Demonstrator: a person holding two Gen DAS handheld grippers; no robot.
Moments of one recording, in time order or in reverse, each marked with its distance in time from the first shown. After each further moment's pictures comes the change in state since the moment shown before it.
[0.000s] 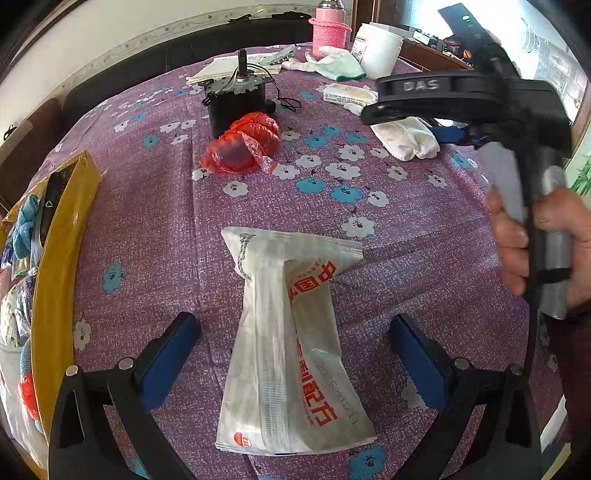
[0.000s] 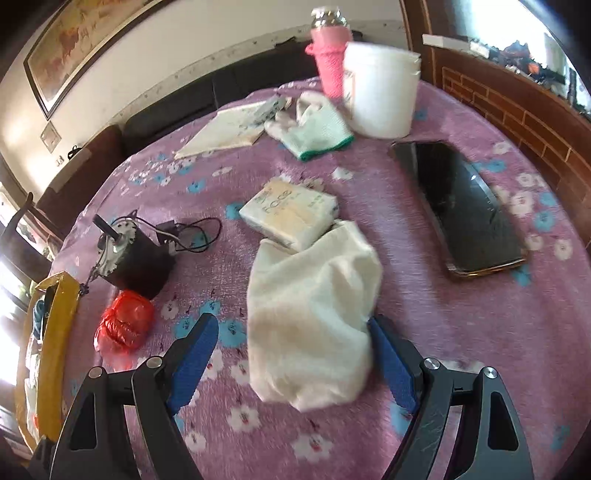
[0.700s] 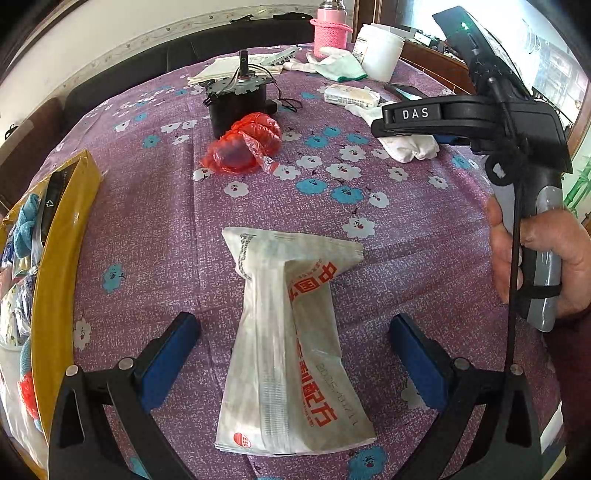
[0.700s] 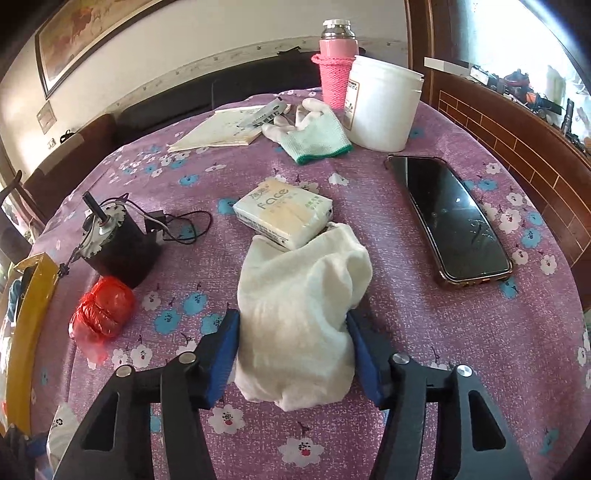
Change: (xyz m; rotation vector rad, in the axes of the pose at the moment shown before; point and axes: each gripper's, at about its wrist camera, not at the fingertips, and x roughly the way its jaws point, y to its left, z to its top) left arm 0.000 0.001 0.000 -0.002 -0.002 0.001; right arm -0.002 0.008 -0.009 -0.079 -0.049 -0.106
